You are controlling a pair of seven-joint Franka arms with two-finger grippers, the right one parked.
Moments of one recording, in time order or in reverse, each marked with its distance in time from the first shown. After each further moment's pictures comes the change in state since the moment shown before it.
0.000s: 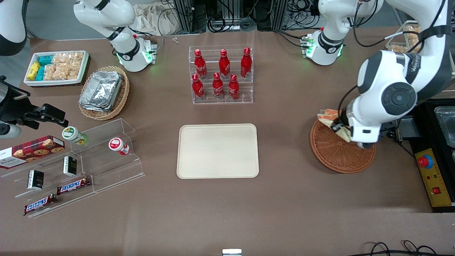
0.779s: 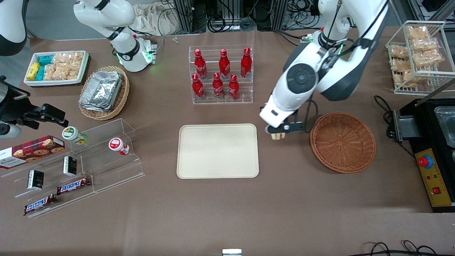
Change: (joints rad) arm -0.079 0.176 -0.316 0.079 0.027 0.189 0.194
